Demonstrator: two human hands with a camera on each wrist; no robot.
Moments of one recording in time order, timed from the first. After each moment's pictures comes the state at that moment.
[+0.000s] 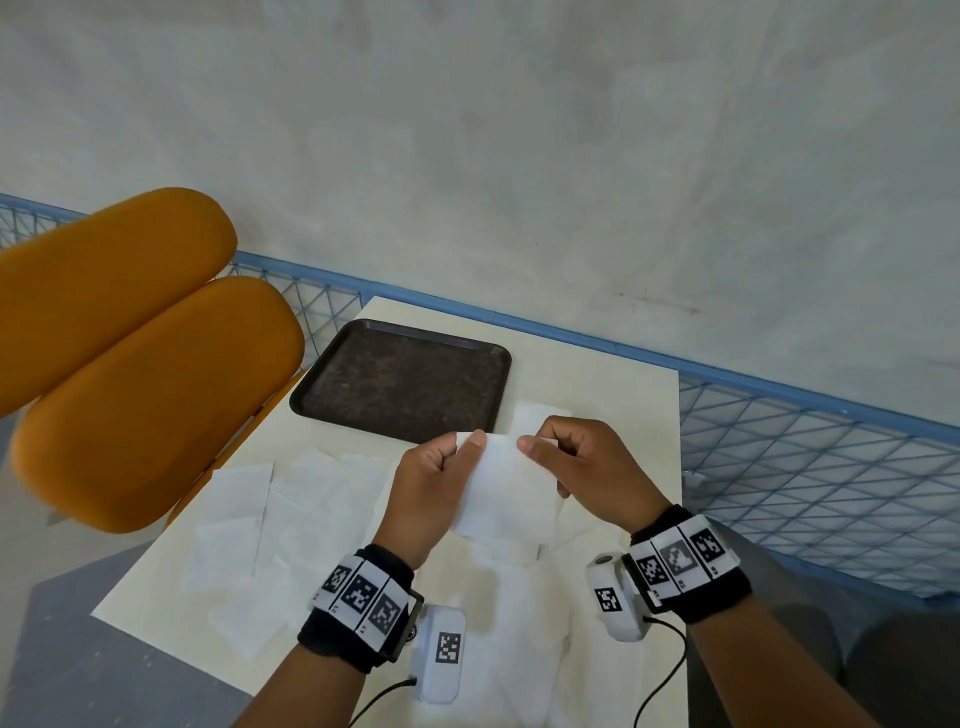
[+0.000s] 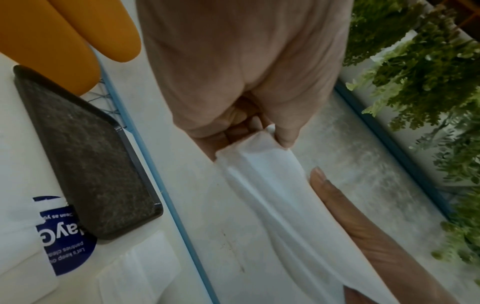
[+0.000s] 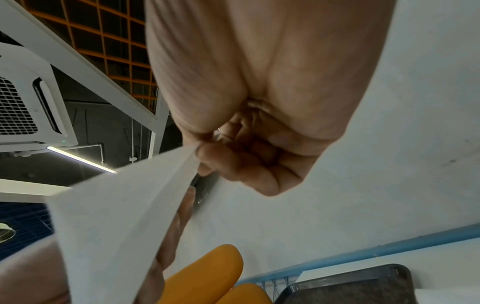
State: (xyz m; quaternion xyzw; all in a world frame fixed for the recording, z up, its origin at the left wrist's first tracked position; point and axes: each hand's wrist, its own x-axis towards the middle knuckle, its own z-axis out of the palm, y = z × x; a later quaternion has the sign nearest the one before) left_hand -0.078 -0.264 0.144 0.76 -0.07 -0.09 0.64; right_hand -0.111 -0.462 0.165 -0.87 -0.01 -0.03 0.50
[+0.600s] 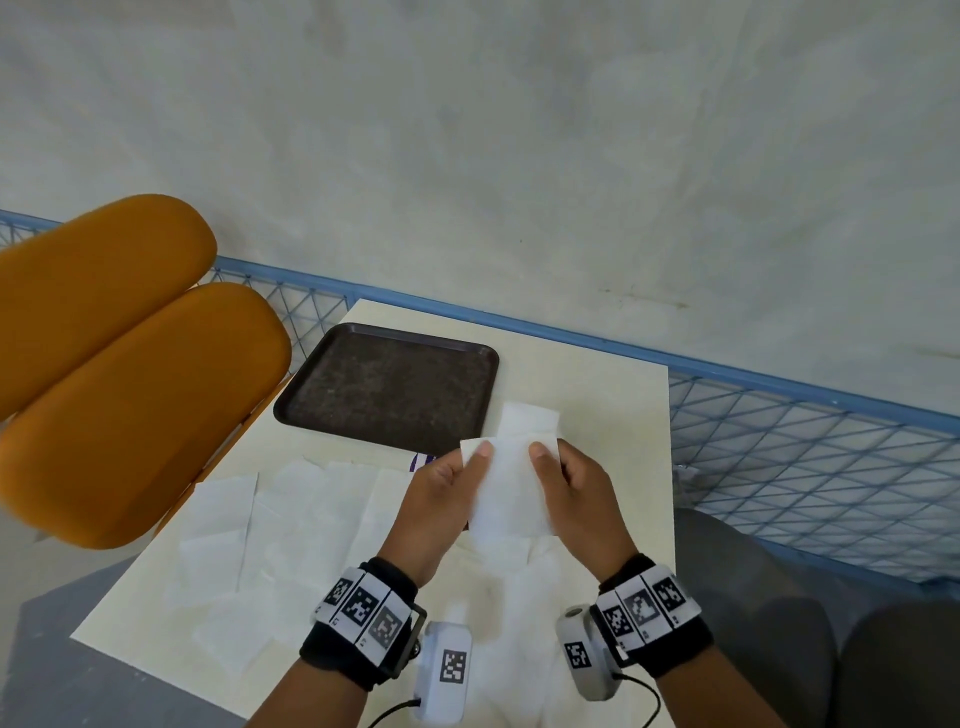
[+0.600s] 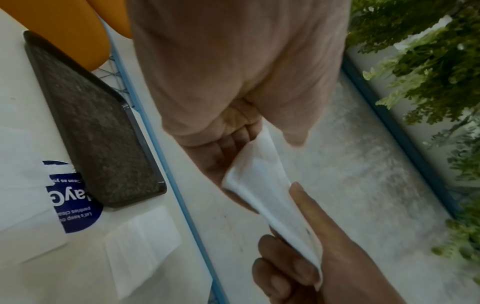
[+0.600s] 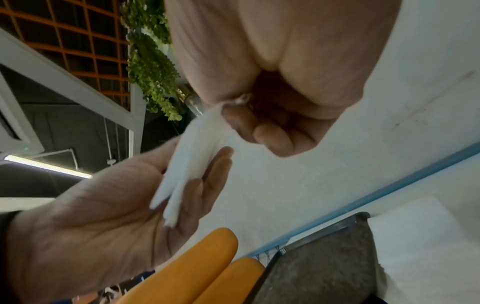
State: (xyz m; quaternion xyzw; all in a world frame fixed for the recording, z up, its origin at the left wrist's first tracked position) left_hand -0.083 -0.291 0.137 0.70 -0.04 -0.21 0.68; right_hand -0.126 -0.456 0.118 -0.84 0.12 -0.13 0.52
